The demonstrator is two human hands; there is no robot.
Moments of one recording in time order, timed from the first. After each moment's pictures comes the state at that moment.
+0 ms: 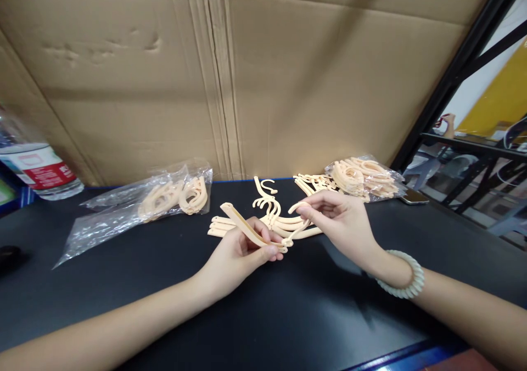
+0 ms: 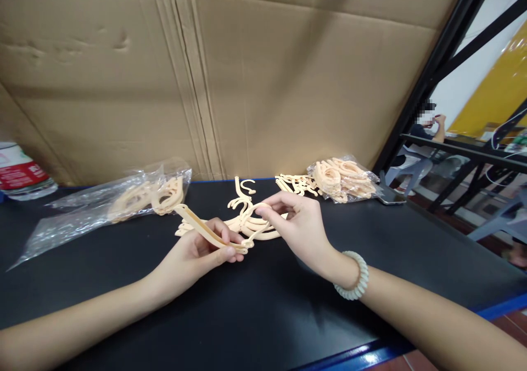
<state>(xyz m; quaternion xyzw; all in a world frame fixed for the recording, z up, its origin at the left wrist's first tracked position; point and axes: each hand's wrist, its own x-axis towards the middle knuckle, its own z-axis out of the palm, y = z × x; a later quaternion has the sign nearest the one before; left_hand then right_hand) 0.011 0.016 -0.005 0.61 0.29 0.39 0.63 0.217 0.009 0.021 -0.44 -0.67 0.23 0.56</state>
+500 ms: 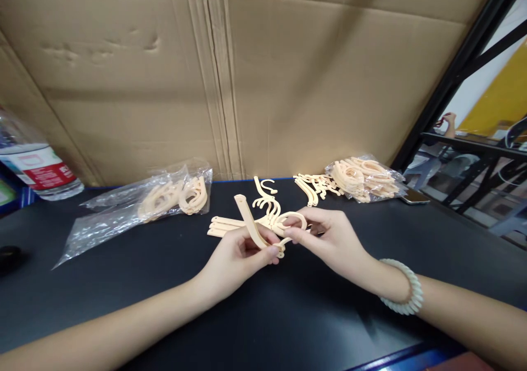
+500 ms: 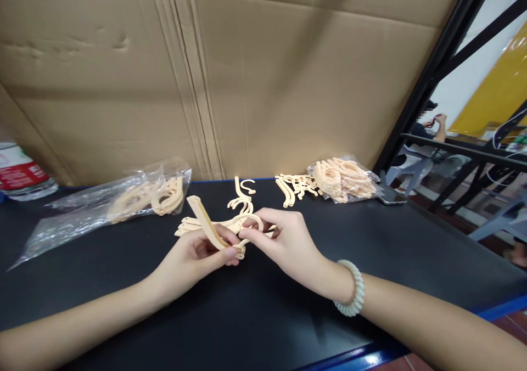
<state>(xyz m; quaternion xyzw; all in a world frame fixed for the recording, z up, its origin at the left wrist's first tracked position) 0.011 0.015 -0.005 0.66 0.32 0.38 0.56 0.207 -0.002 0.012 -0.42 -0.72 0.29 0.47</state>
